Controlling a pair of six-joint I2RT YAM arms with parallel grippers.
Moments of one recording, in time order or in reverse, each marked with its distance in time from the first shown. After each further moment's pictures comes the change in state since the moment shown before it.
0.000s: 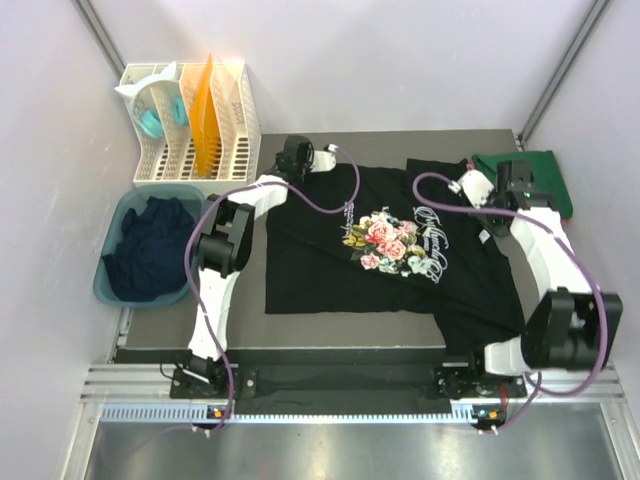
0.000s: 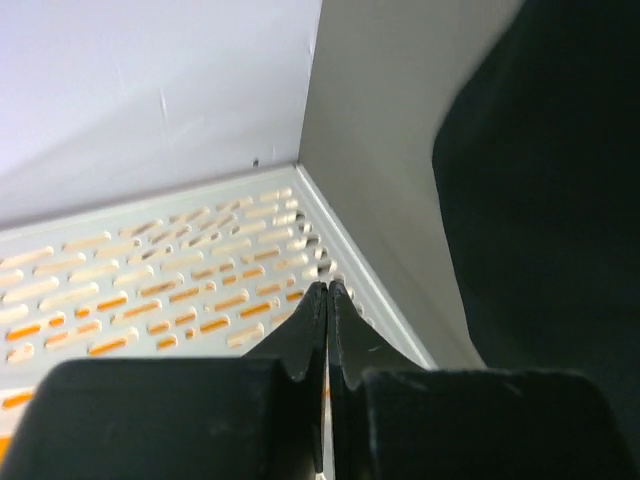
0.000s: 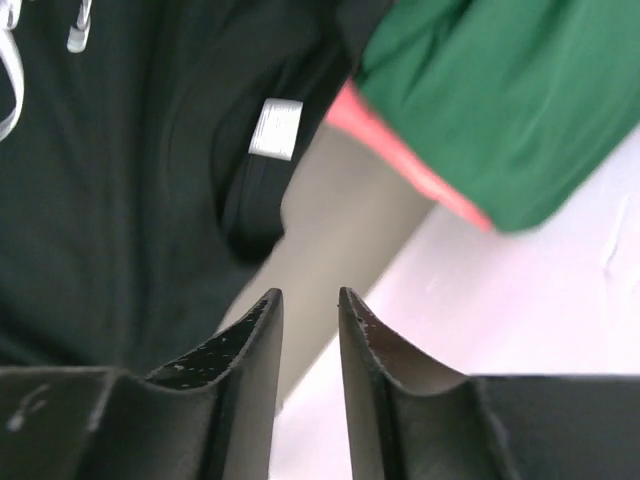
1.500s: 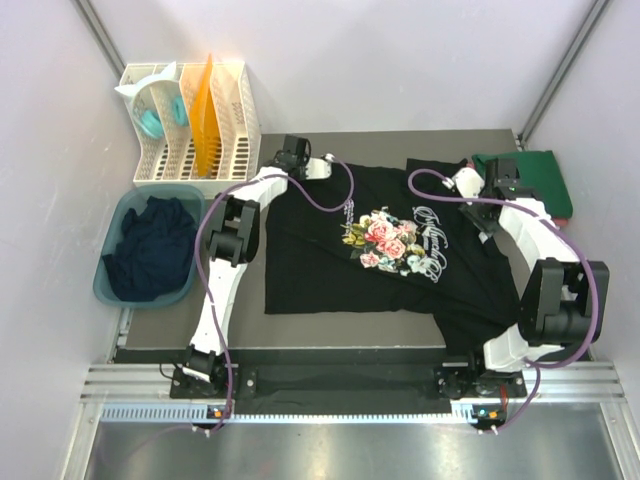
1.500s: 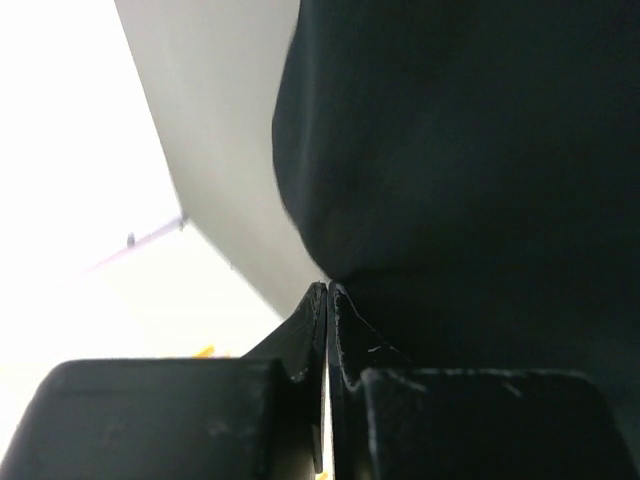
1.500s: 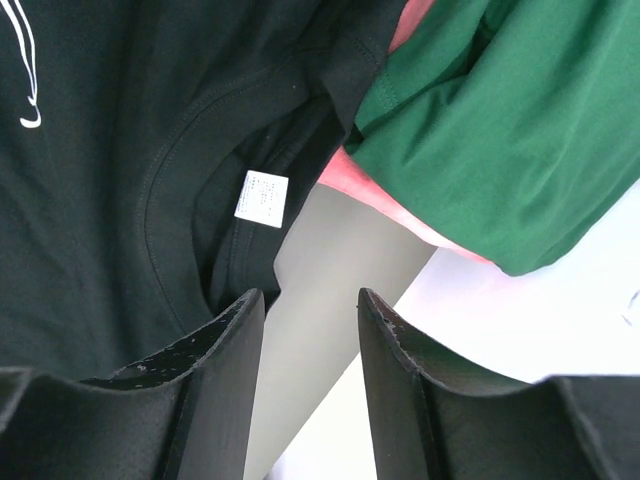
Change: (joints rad) left arm 0.060 0.272 0.414 -0.402 0.158 0.080; right arm 0.032 0.174 0.024 0.142 0.041 0.066
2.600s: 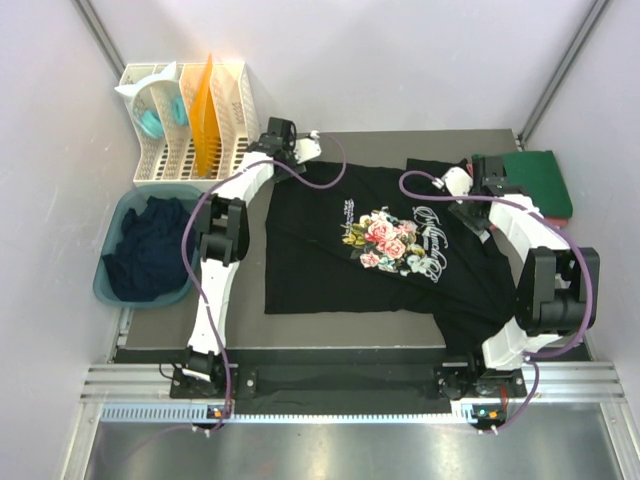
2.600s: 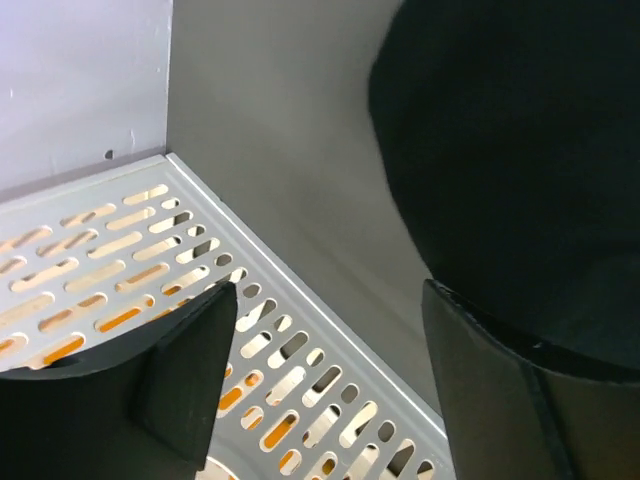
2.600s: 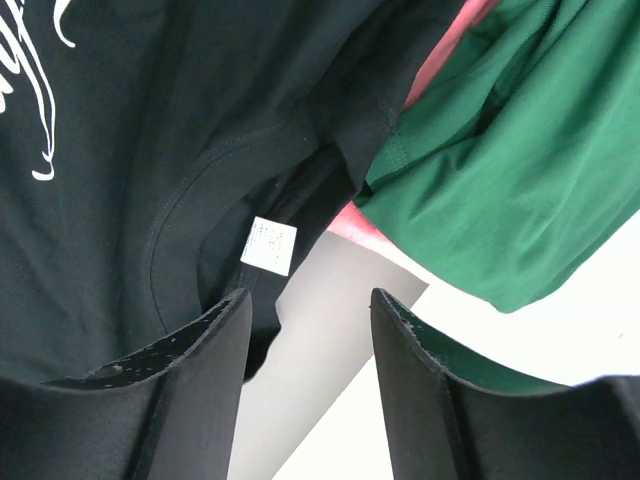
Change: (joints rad) left arm 0.051 -0.061 0.073 -0.187 0.045 -0.234; right arm 0.051 0.069 0.018 0.055 0.030 -0.003
